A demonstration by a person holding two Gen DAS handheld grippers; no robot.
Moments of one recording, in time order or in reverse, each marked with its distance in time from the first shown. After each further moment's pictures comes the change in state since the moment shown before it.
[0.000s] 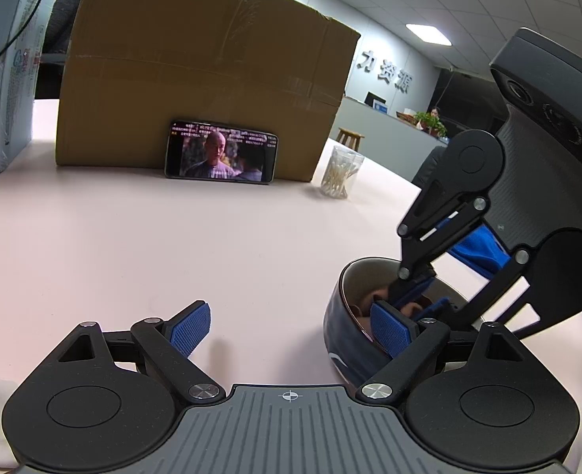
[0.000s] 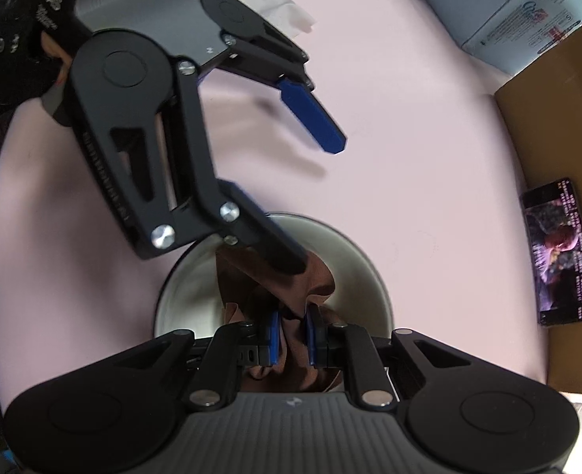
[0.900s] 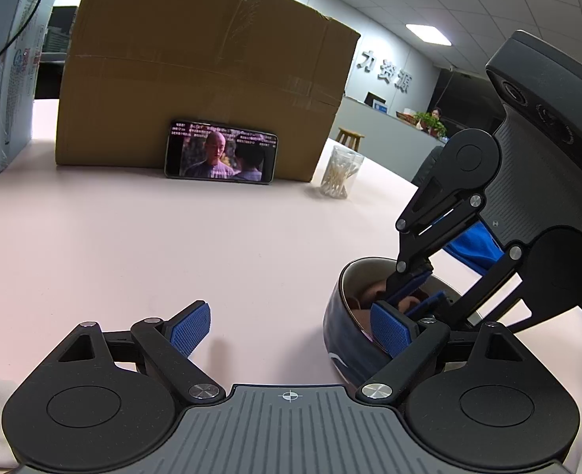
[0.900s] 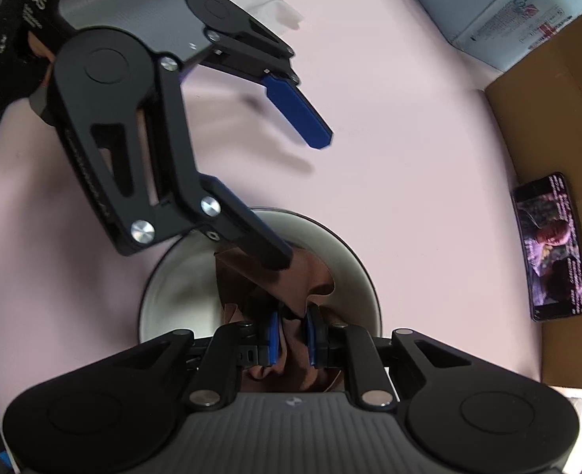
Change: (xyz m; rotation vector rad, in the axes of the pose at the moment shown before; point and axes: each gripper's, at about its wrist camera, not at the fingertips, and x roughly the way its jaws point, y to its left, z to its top) left arm 0.000 -0.001 -0.001 0.002 -0.001 0.002; right arm -0.001 -0.006 -0.004 0.017 0.017 -0.017
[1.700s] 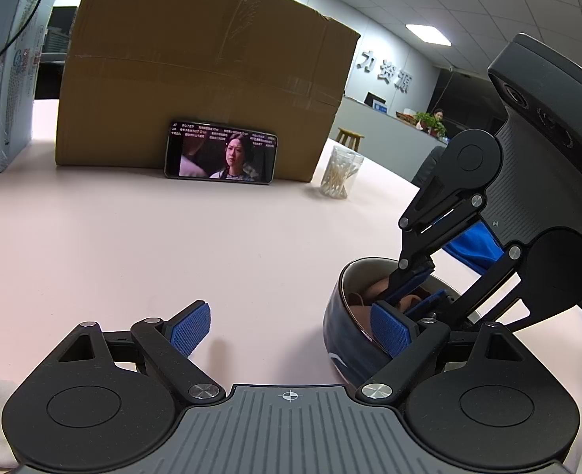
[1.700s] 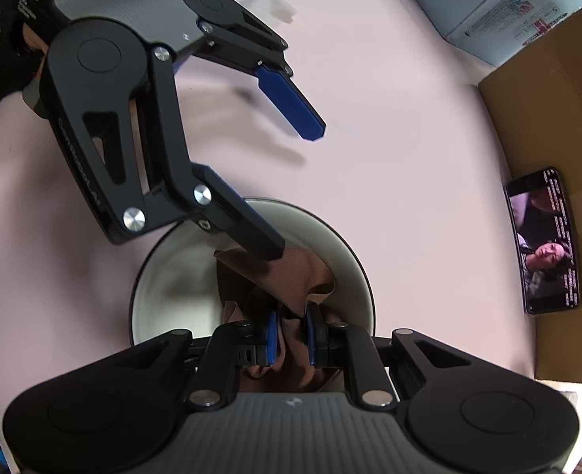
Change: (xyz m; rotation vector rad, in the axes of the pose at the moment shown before) left arm 0.000 -0.001 0.001 0.002 0.000 -0.001; right arm -0.001 0.007 -0.006 -0.003 0.009 -0.009
